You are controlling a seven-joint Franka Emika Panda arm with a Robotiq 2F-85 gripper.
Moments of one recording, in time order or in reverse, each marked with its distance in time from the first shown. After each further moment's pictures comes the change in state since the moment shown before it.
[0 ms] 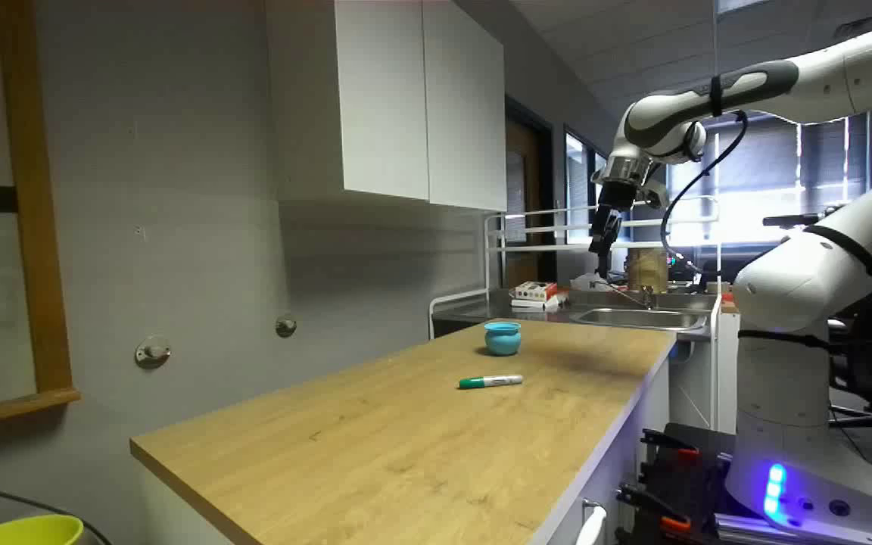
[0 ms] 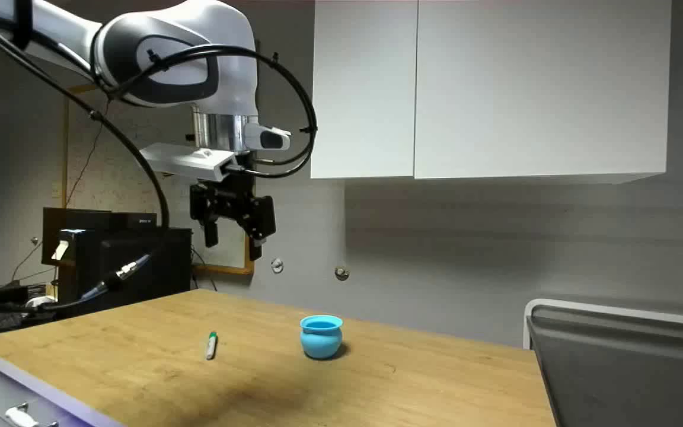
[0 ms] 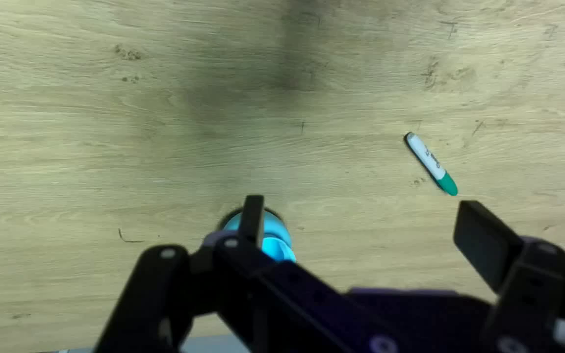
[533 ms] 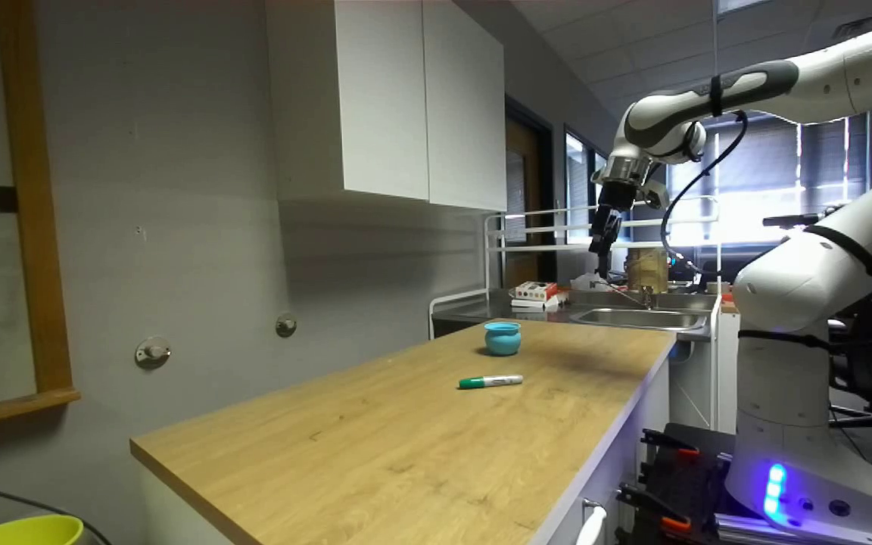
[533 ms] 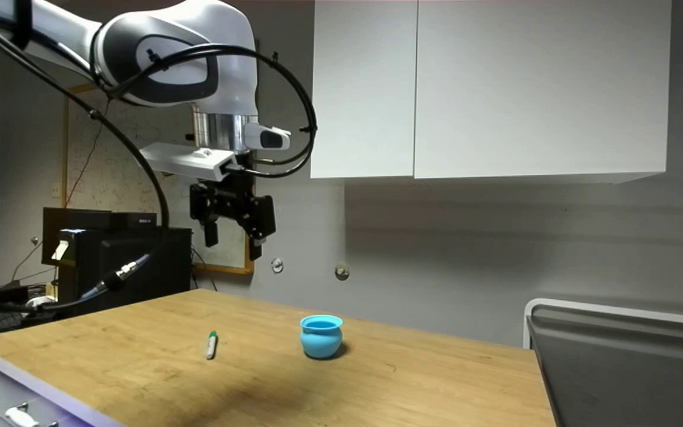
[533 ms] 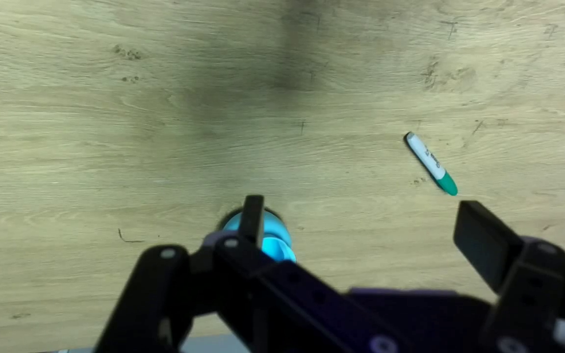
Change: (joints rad) arm 0.000 0.000 0.000 0.000 0.001 0.000 0.000
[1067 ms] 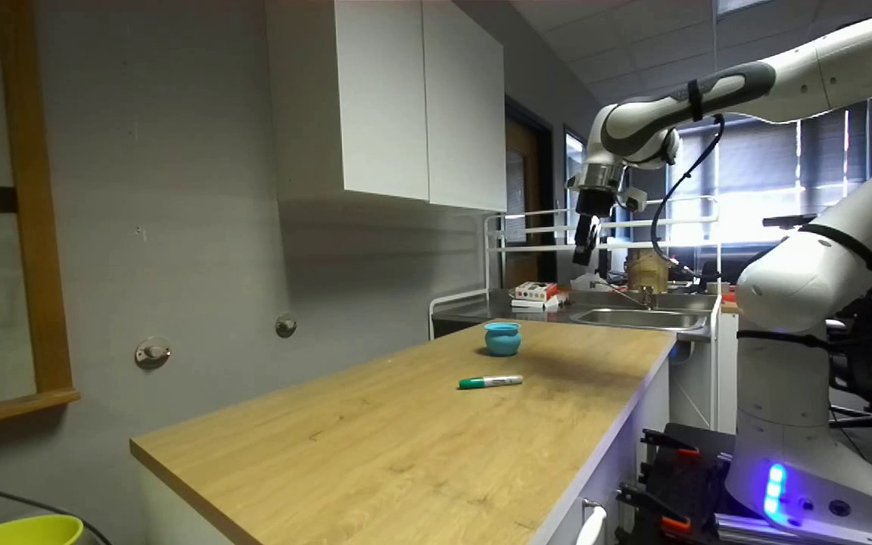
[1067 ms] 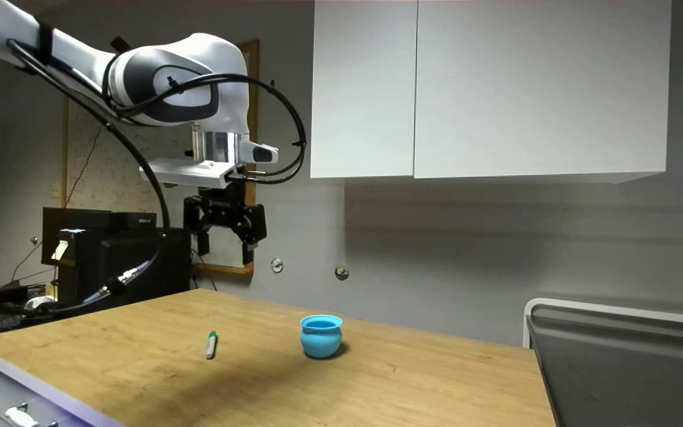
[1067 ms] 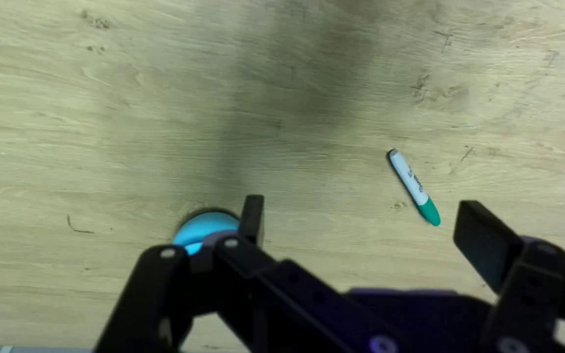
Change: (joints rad) arm 0.062 0.078 0.109 -0.013 0.002 0.043 0.008
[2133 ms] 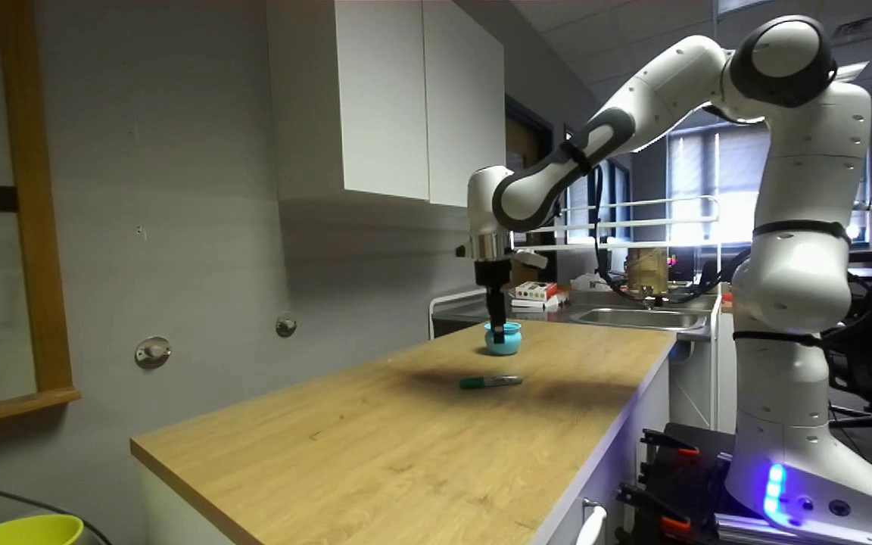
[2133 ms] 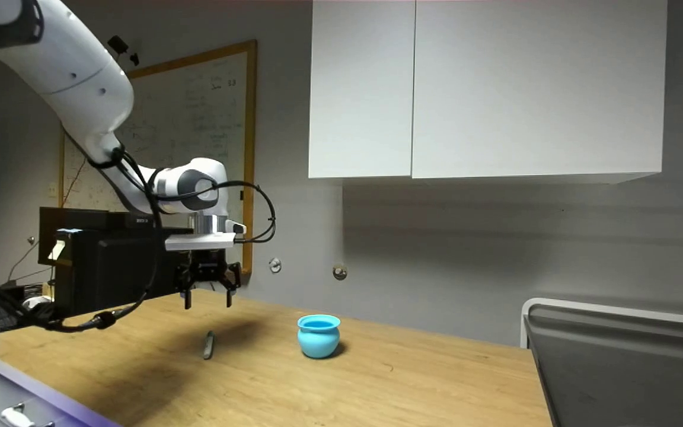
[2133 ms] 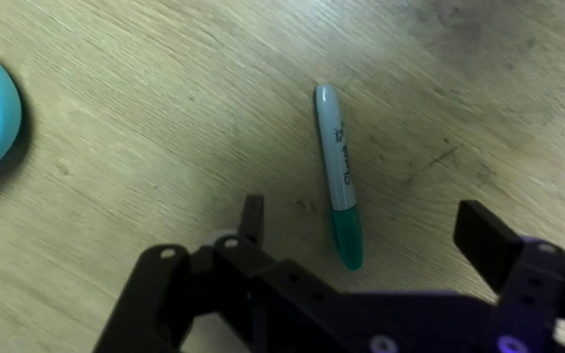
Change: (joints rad) arm 0.185 0.658 0.306 0.186 -0.030 0.266 0.031
